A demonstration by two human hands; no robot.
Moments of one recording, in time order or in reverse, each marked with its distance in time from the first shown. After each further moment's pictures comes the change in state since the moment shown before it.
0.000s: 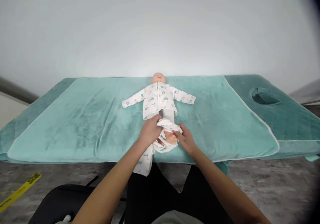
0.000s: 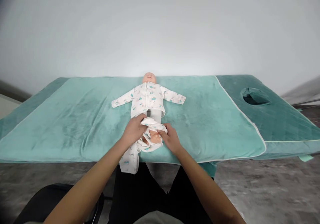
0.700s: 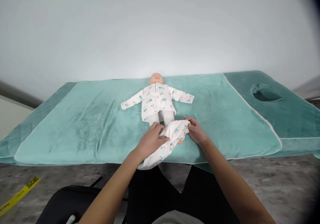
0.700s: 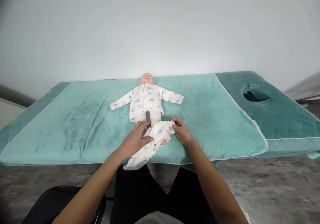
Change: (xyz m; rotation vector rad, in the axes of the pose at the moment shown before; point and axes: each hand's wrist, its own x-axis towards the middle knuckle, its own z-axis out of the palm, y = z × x) left_hand -0.033 -0.004 0.008 0.114 -0.162 0.195; right_hand 0.031 0.033 -0.053 0.689 -0.147 0.038
